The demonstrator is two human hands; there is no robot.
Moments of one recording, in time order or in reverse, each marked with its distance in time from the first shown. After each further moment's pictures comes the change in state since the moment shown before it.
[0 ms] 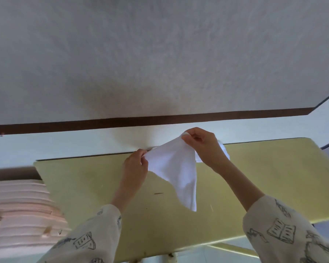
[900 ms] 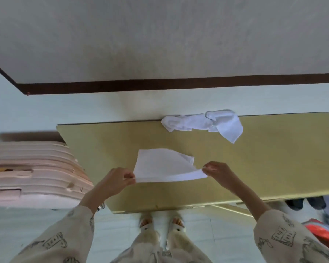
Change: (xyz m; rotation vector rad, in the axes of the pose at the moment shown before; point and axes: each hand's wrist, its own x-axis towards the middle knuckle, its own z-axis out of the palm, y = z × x) left_hand -0.113 -0.119 -0.047 0.204 -0.574 -0.108; right_hand -0.123 0.139 0.026 -0.163 -0.211 0.378
